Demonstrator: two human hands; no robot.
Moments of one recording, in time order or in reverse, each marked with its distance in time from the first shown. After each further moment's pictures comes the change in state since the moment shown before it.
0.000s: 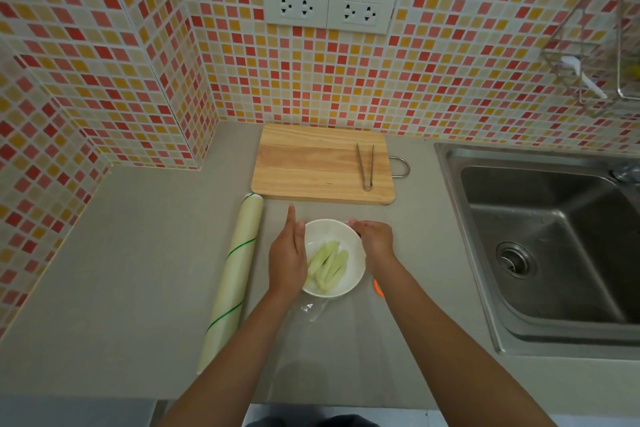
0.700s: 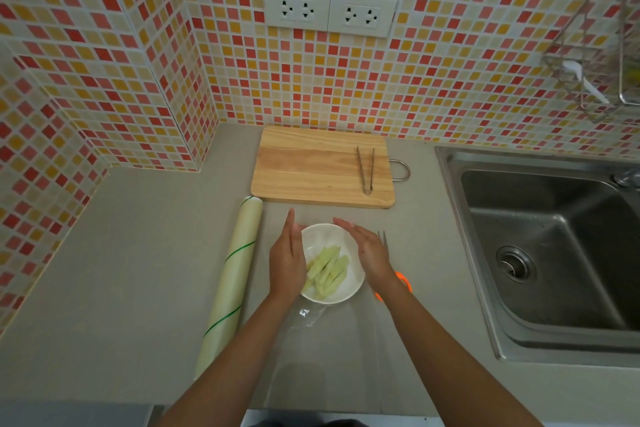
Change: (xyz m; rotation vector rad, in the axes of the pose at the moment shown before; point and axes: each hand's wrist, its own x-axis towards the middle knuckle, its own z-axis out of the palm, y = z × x) left_hand -0.002 0.007 0.001 -0.178 0.009 -0.049; right_hand -0.019 0.007 -0.008 -0.043 -0.378 -0.223
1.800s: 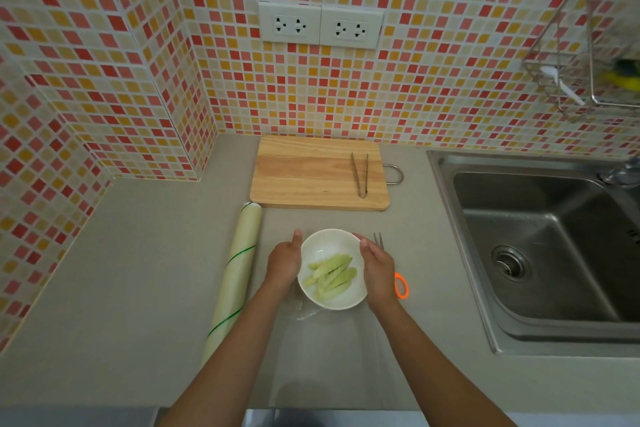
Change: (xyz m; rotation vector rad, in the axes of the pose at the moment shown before) left_hand 0.027 -0.015 -0.002 0.228 -0.227 -0.378; right_hand -0.025 0.029 -0.001 0.158 0.340 -0.106
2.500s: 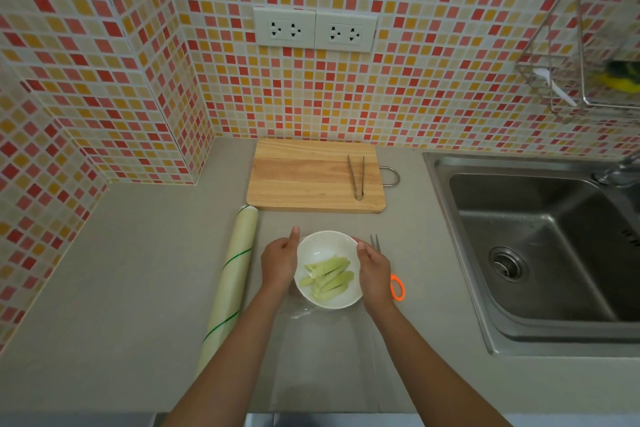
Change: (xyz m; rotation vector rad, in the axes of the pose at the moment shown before) left_hand -0.012 0.010 -0.002 -0.091 0.160 0.139; right_hand -0.004 -0.006 0.001 -0.050 0.022 -0.013
